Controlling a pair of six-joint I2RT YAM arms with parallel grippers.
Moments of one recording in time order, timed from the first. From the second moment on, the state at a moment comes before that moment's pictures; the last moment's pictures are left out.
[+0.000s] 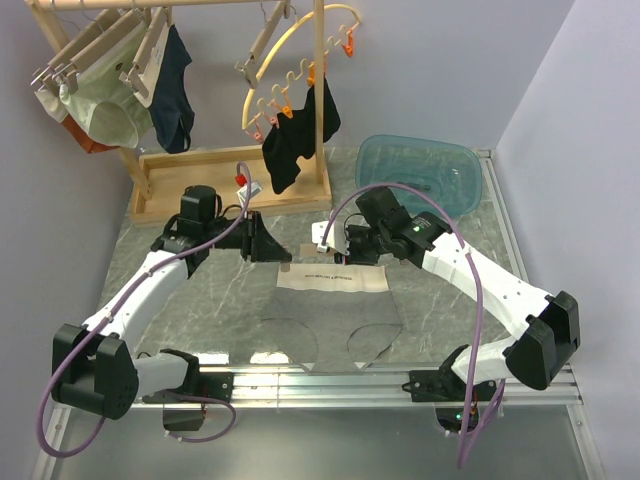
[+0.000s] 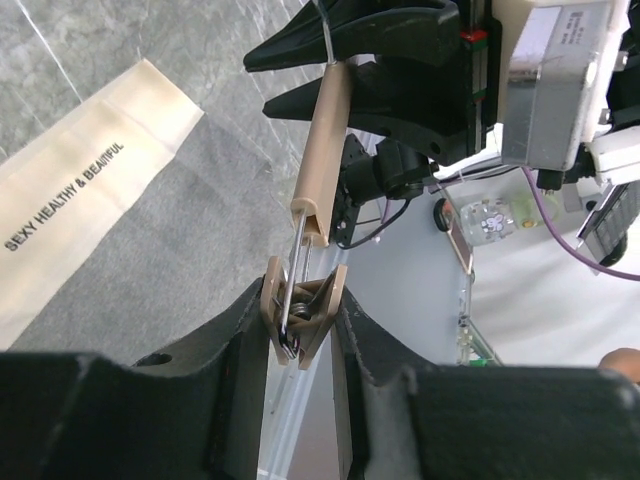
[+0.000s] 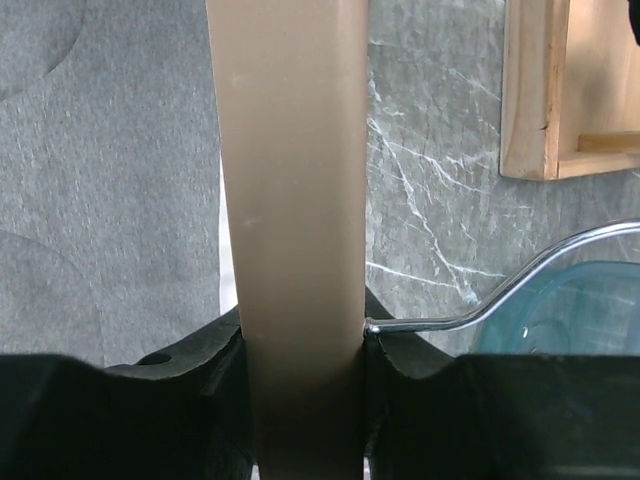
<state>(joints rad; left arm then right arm) -0.27 1.20 0.88 -0.19 1.12 -0.42 0.71 1.36 1.22 -0.75 -0.28 -0.91</state>
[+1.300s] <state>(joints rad) -0.29 1.21 0.86 -0.11 1.12 -0.49 0.71 1.36 1.22 -0.78 -0.25 -0.91</state>
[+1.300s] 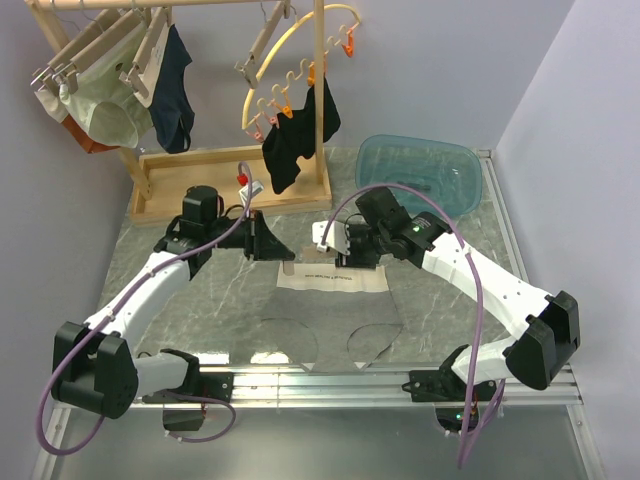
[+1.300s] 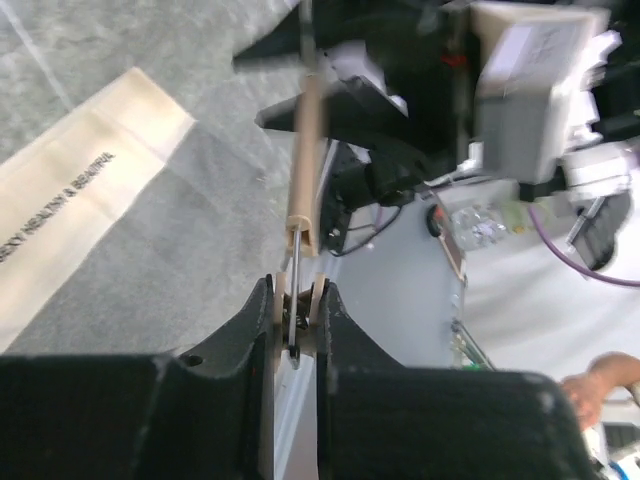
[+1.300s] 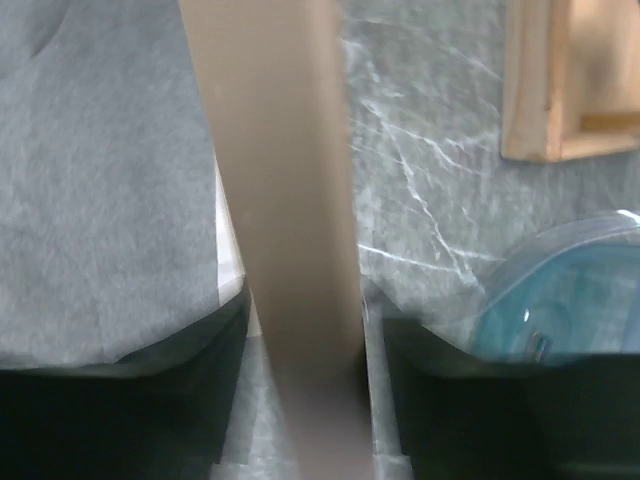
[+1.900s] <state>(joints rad) -0.21 1.51 0.89 0.06 1.05 -0.54 0.71 1.35 1.22 -0.60 -0.25 -0.51</state>
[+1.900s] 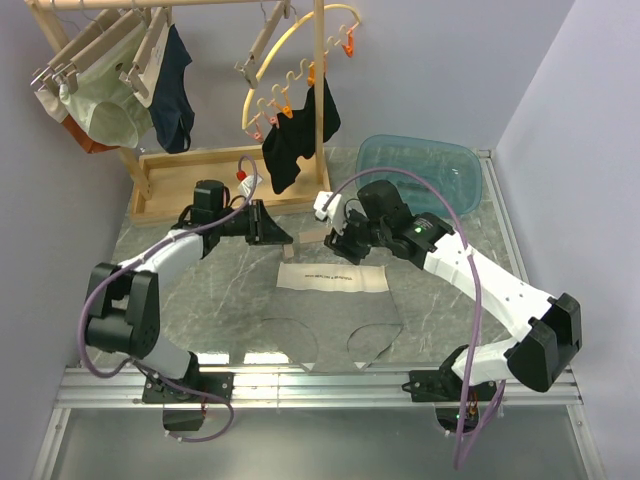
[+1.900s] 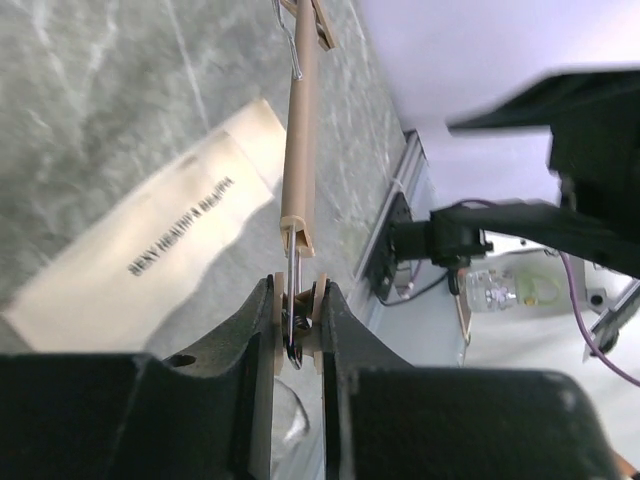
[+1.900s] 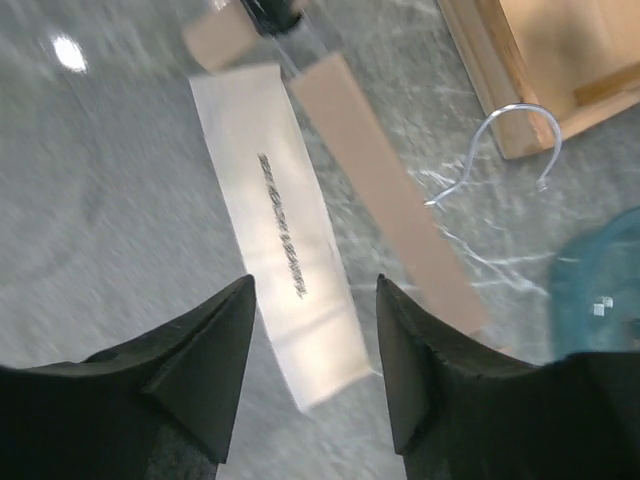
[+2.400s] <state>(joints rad) -0.19 1.70 0.93 0.23 1.03 -0.54 0.79 1.64 1.18 -0.30 -0.21 -0.07</state>
